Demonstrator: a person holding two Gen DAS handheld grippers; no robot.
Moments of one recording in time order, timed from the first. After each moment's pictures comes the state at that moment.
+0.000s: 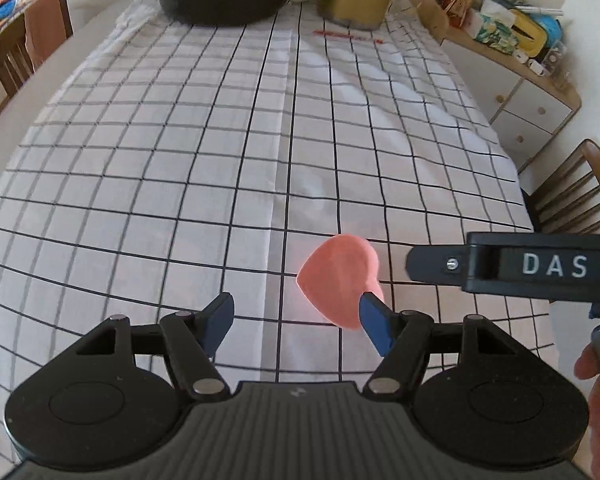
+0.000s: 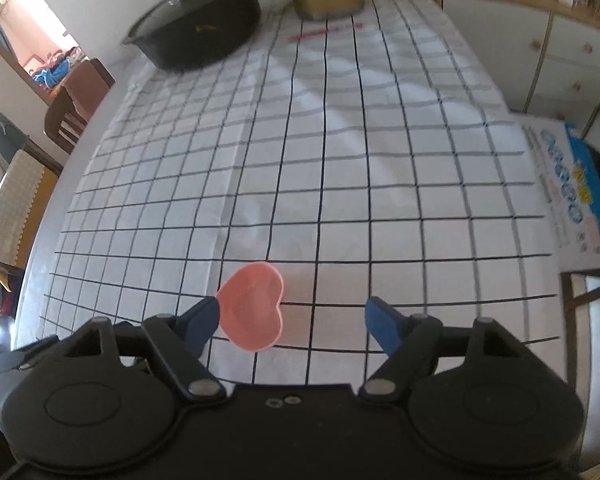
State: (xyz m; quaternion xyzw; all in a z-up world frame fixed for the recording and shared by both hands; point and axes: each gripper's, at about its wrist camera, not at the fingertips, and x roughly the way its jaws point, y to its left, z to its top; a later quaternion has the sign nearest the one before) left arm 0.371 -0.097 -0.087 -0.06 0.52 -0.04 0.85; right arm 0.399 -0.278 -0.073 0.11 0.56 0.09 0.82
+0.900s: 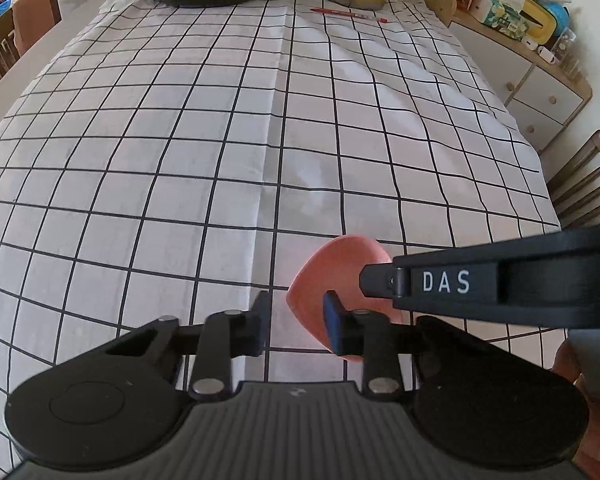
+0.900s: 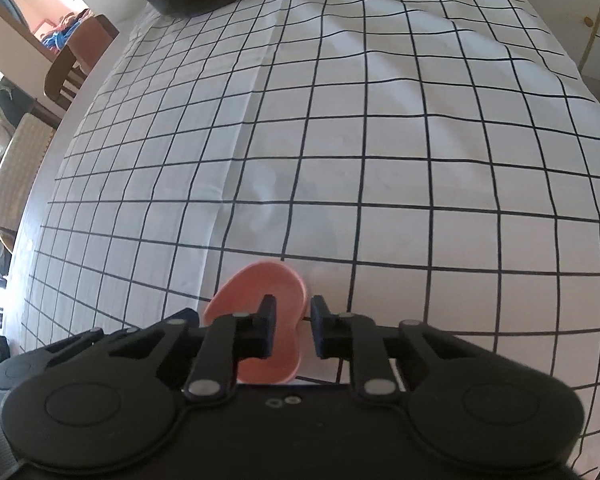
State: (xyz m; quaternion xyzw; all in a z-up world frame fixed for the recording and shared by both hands) left arm 0.395 -0.109 -0.129 -0.06 0.53 -0.04 0.85; right arm 0.433 -0.249 -0.122 0.09 0.60 0.13 0.79
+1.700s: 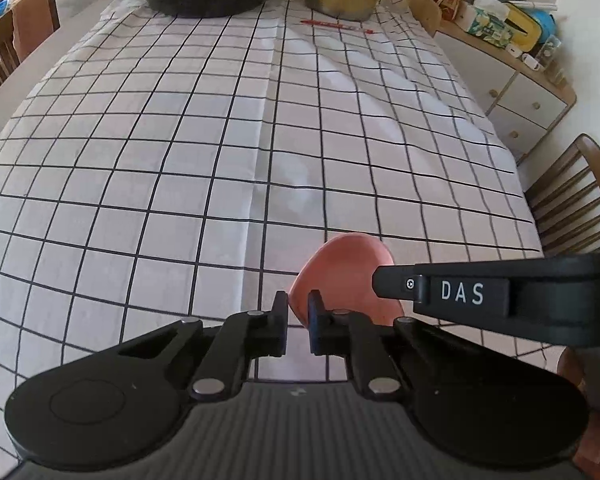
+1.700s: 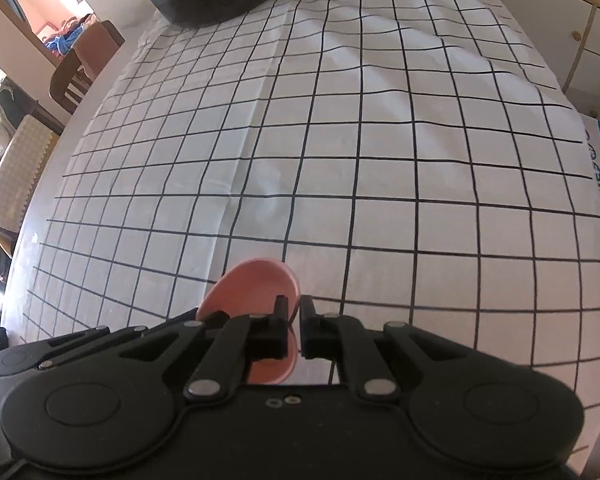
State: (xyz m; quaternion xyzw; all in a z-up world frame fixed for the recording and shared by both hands) left arm 0.370 -0.110 -0.103 -0.06 0.52 -0.06 0.85; right arm 0.405 -0.254 -0.097 0.09 0.57 0.13 0.80
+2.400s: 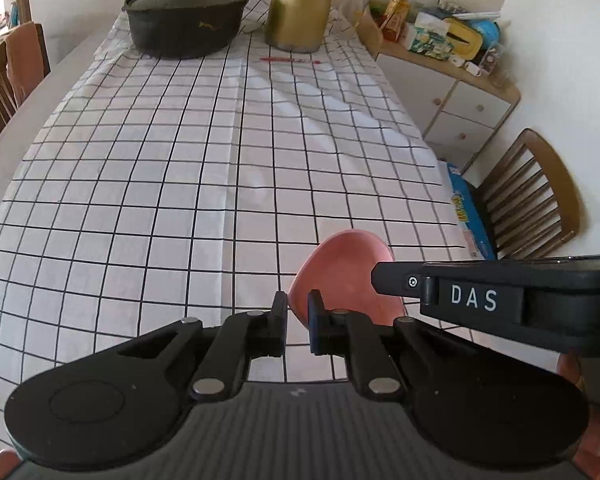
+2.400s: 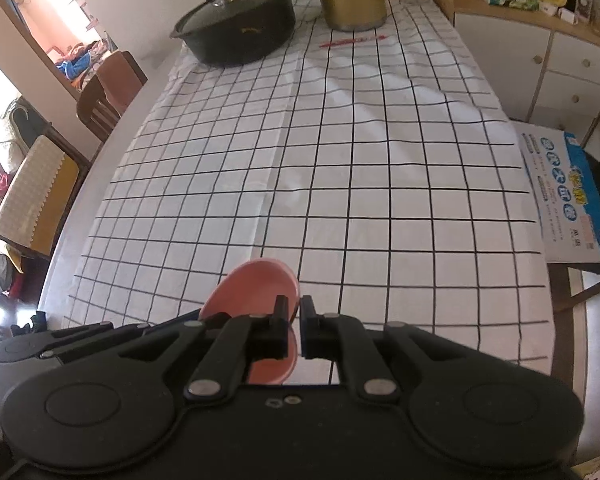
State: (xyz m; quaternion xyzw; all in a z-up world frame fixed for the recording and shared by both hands) left arm 0.282 -0.113 -0.016 -0.06 0.49 -0.10 0.87; right arm 0.310 -0.261 -0.007 0.09 0.53 0.11 0.84
